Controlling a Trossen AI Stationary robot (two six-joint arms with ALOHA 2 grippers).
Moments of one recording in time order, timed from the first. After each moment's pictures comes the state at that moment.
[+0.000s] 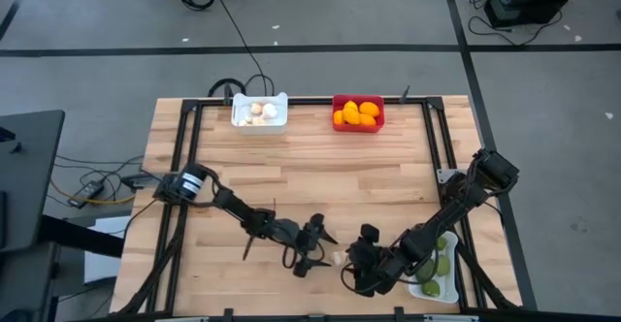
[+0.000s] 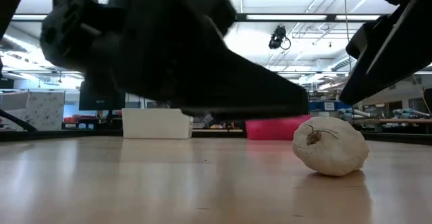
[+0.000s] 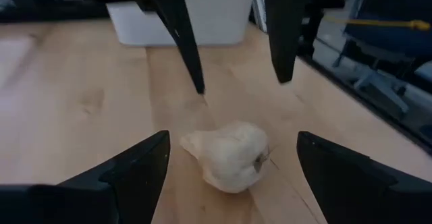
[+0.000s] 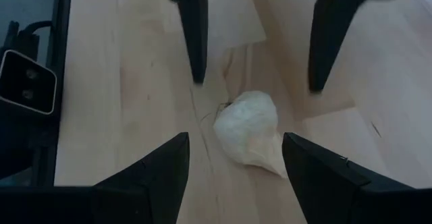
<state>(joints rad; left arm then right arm) -0.36 2.15 0.95 0.97 -0.04 -0.06 0.72 1.78 1.02 -0.22 0.48 0.84</state>
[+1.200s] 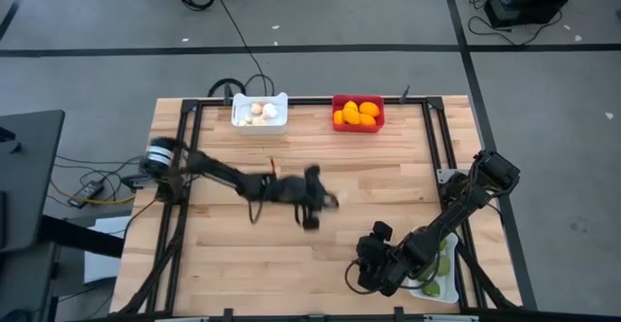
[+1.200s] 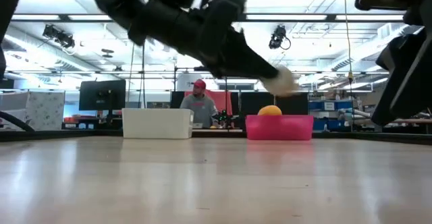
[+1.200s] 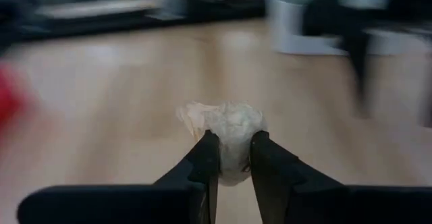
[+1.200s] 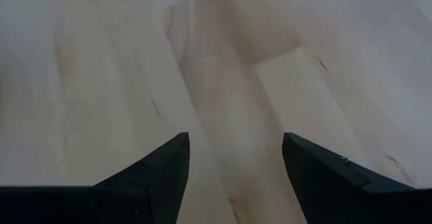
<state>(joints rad) -0.13 1.86 1.00 0.47 -0.13 0.03 0.75 1.78 1.02 -0.42 0.51 1.08</state>
